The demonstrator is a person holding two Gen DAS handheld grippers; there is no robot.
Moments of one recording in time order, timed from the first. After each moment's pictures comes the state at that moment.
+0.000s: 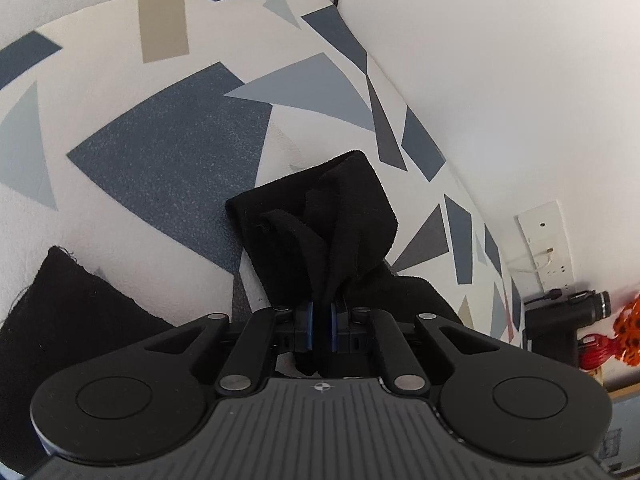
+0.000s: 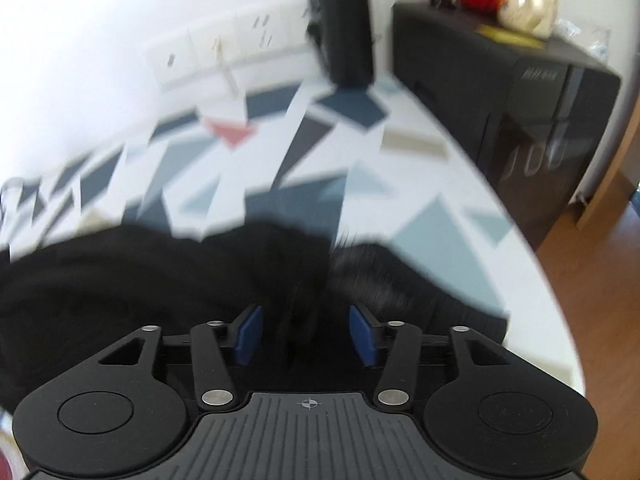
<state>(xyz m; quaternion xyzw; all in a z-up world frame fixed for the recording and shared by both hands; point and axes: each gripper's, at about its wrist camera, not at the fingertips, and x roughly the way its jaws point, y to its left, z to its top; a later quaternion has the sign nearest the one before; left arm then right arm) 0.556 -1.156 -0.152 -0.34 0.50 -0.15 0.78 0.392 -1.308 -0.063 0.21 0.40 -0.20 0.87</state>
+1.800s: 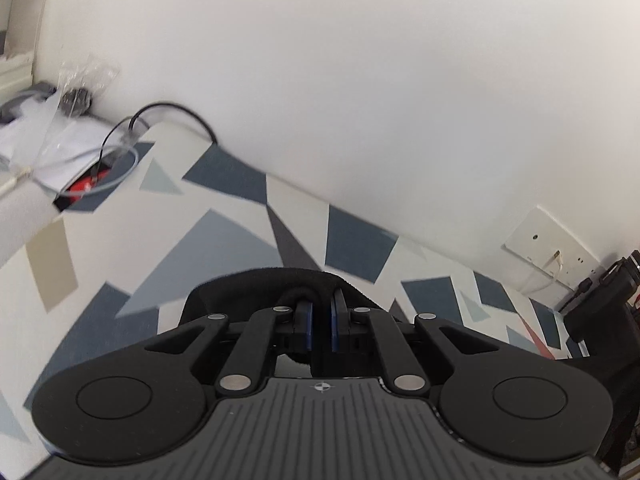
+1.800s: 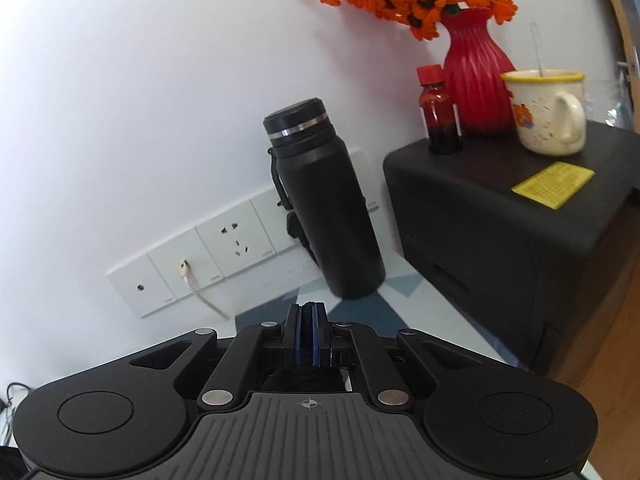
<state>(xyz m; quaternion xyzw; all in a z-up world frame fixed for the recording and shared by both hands) 0.609 -1.241 -0.067 -0.15 0.34 -0.16 0.91 0.519 -1.428 -0.026 0.26 0.18 -0.23 0.92</state>
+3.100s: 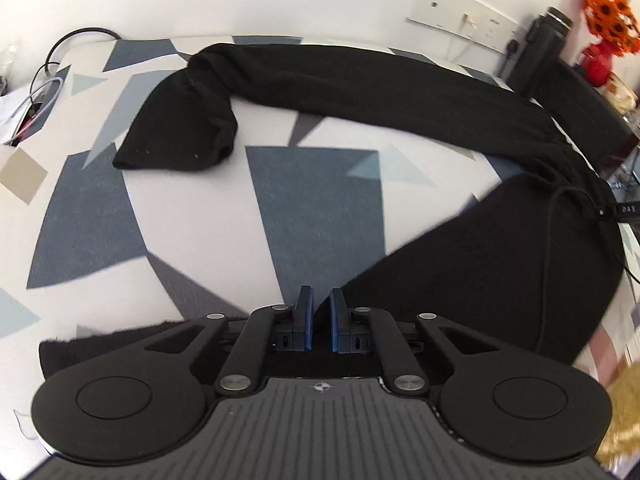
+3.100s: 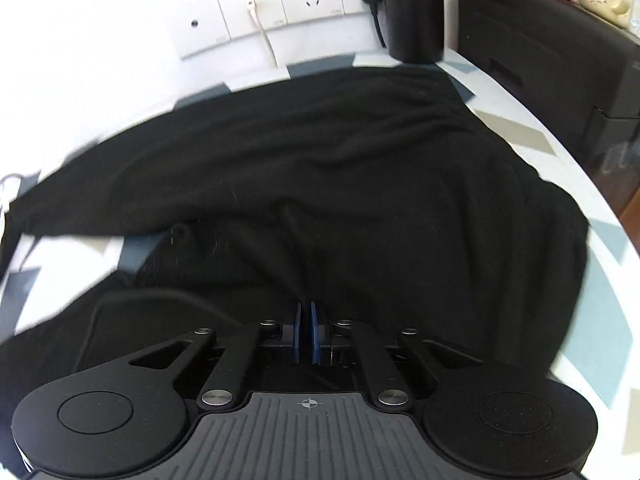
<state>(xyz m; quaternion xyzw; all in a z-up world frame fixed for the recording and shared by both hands) 0.491 -1.227 -0.120 0.06 0.47 -0.32 0.82 0.473 -1.276 -0.129 0.20 0.44 -0.16 0.86</state>
